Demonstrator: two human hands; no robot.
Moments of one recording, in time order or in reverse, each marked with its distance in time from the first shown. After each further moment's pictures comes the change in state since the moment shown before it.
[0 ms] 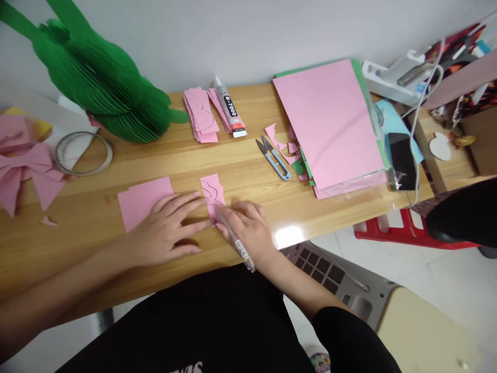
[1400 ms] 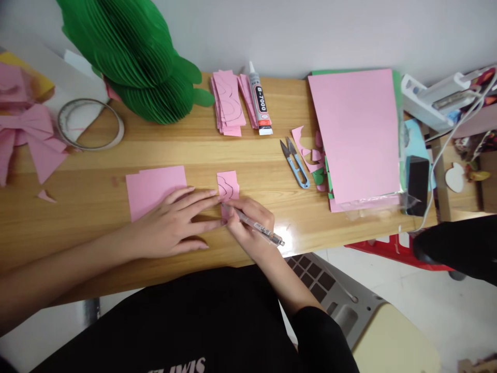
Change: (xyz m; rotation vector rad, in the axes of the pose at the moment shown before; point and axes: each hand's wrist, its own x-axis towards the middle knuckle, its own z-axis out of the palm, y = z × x) left_hand -0.002 -0.003 0.002 -0.106 -0.043 -0.043; right_hand 0.027 -0.009 0.004 0.614 -0.024 0.378
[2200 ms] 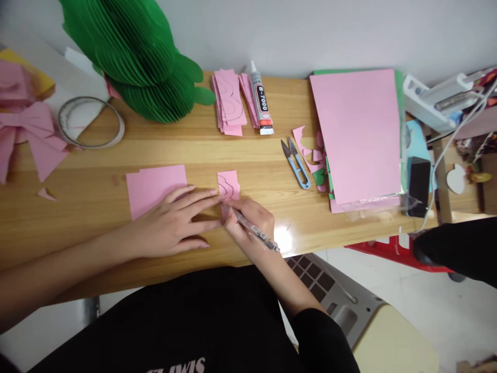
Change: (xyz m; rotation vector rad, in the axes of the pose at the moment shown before) left_hand 0.003 0.001 -0.002 0.022 -0.019 0.001; right_hand 0.001 -0.005 -0.002 -0.154 -0.034 -0.041
